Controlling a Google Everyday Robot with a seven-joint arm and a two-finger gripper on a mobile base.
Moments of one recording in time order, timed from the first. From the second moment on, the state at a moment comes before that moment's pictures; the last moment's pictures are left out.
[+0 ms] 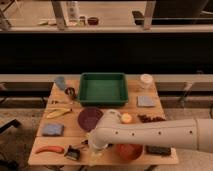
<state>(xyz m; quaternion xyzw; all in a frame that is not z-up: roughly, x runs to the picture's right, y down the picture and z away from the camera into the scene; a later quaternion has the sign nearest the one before) -0.073 0.294 0.715 -0.32 -0.22 -0.03 0.92</state>
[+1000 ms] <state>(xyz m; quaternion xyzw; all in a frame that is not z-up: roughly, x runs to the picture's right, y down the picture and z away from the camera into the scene) -0.089 0.306 0.748 -0.34 -0.24 -0.01 0.91</state>
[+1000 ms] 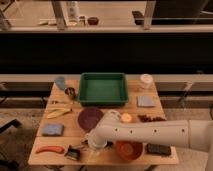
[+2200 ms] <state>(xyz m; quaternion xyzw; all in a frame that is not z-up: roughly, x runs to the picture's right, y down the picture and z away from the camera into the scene) -0.076 0.306 0.770 -0.34 -0.23 0.01 0.91</state>
